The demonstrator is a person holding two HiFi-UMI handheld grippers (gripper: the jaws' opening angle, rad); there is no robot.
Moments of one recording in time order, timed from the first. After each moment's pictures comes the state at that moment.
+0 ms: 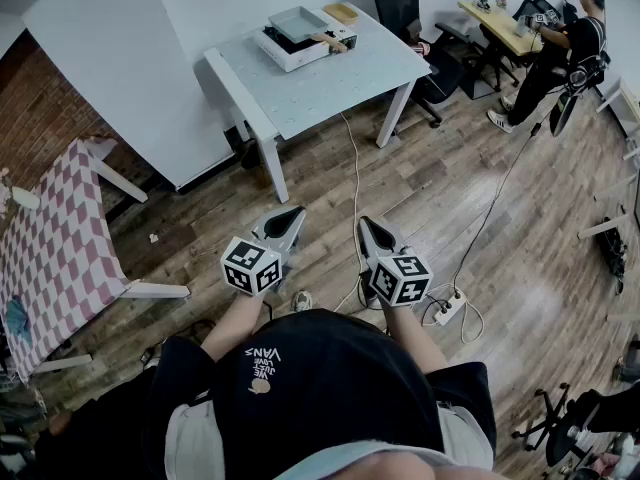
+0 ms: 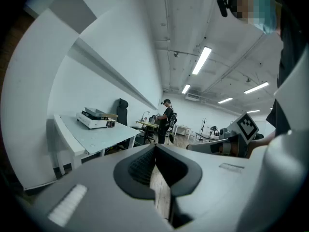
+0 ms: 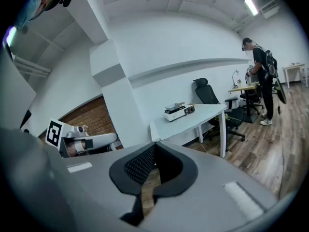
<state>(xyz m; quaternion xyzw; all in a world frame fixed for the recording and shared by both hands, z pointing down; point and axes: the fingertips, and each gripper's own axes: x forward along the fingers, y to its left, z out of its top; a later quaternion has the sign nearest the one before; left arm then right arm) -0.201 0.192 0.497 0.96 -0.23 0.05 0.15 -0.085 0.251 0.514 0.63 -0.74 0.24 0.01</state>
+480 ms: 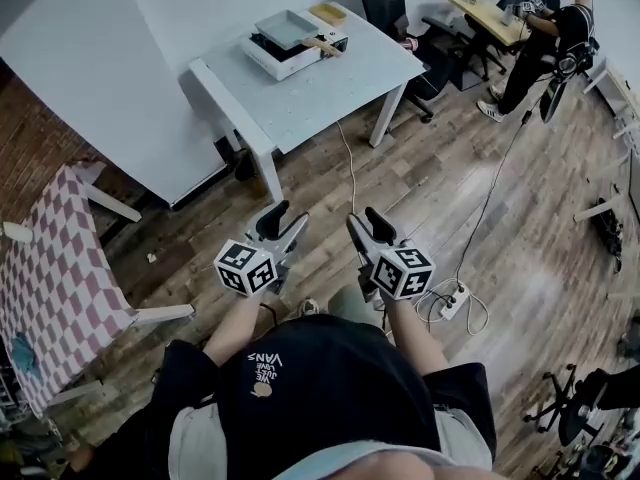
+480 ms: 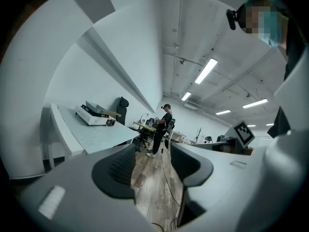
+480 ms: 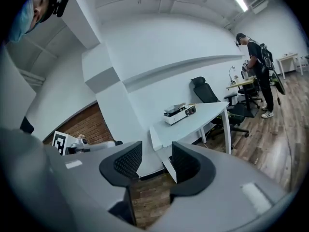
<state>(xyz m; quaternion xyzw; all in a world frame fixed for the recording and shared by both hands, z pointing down) -0.218 0.126 0.501 0.96 -0.21 0.01 0.20 -0.100 0.186 0.507 0.64 -0.73 0.25 -0.03</state>
